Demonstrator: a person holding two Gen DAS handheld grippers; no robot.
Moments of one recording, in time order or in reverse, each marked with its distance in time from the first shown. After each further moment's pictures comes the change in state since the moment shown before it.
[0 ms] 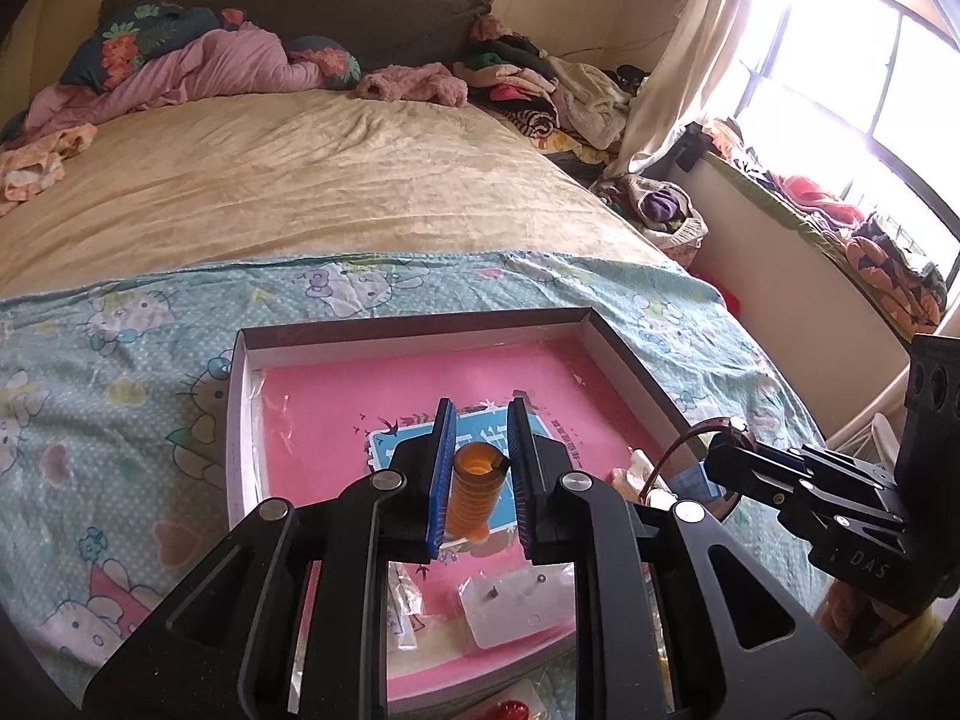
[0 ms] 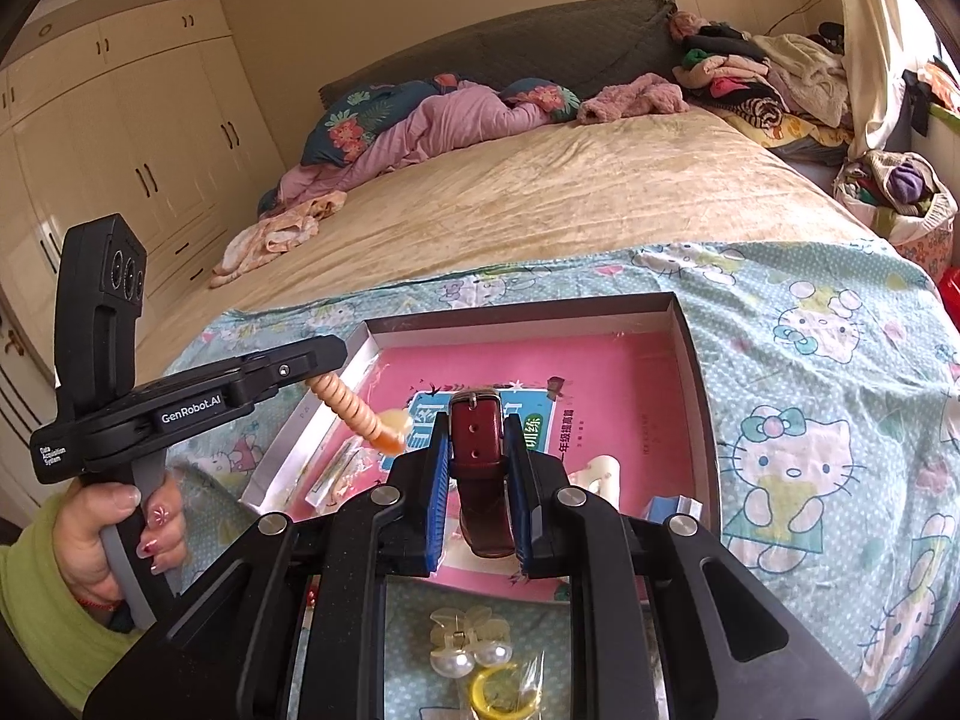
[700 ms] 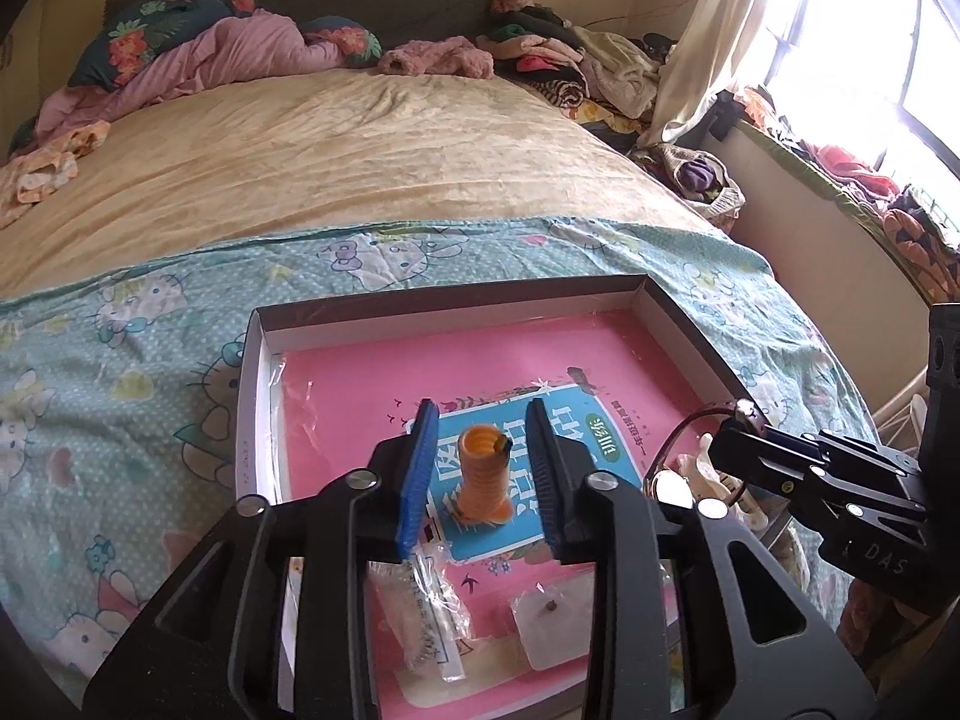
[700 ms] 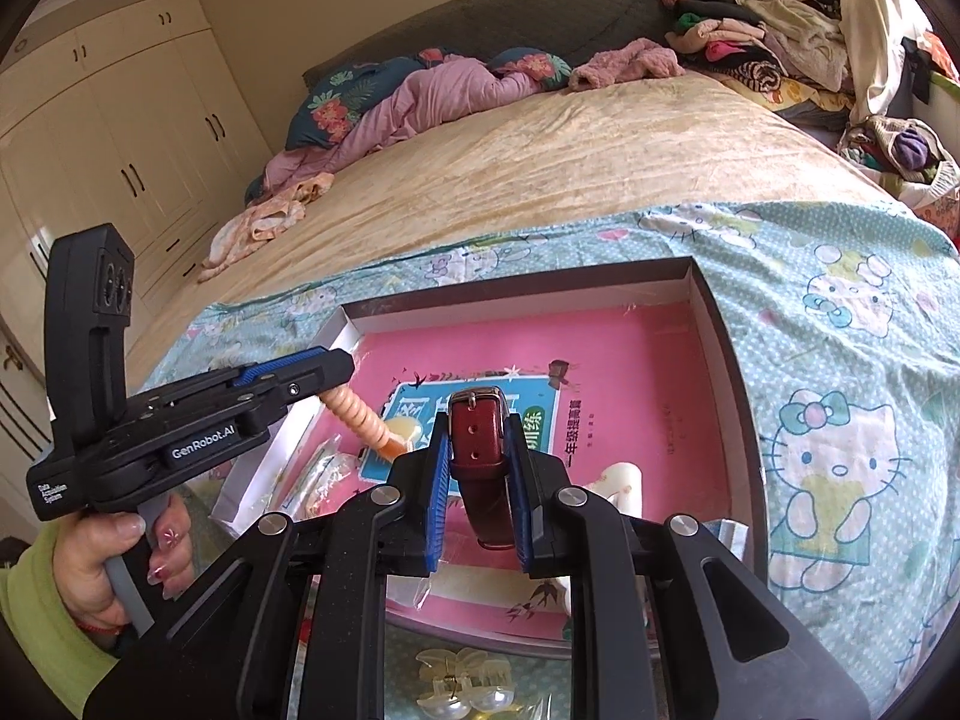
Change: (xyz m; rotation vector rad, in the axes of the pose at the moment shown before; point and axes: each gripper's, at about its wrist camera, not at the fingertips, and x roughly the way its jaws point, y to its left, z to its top) left arm 0.024 0.010 -0.005 0.025 0.058 0.092; right arm 0.043 -0.008 0.000 0.046 0.061 0.005
